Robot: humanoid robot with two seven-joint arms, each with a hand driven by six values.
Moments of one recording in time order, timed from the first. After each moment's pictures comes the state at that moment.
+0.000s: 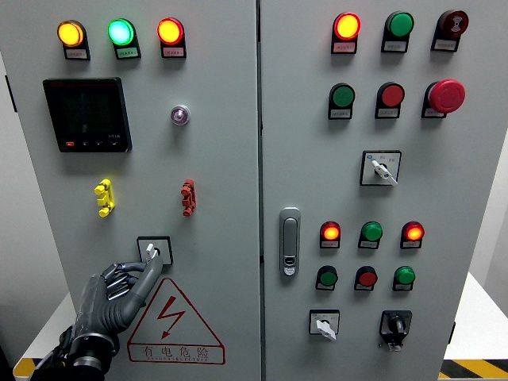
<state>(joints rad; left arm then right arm) -0.46 -0.07 -1.46 -1.61 1.52 0.39 0.45 -0.06 0.12 0.11 -0.15 -0.02 0.19 0.08</state>
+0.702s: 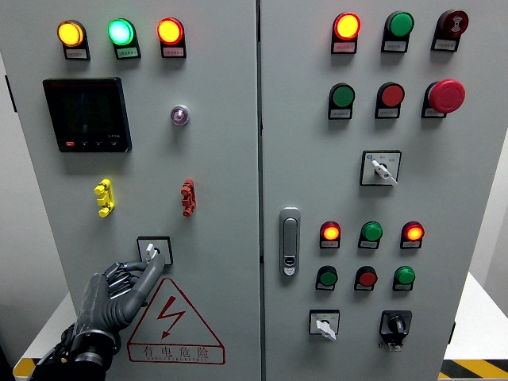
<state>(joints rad) -0.48 -0.07 -1.46 -1.61 1.52 0.39 0.50 -0.06 0.12 0.11 -0.15 -0.02 0.19 0.08</state>
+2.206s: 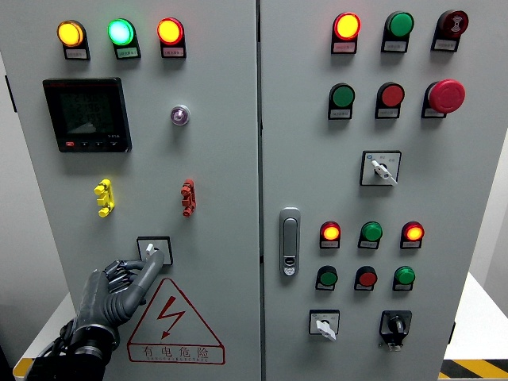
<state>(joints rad) -0.51 -0.07 -1.47 -1.61 1.55 0.38 0.56 -0.06 0.12 0.11 -0.15 -0.02 0.19 0.08</state>
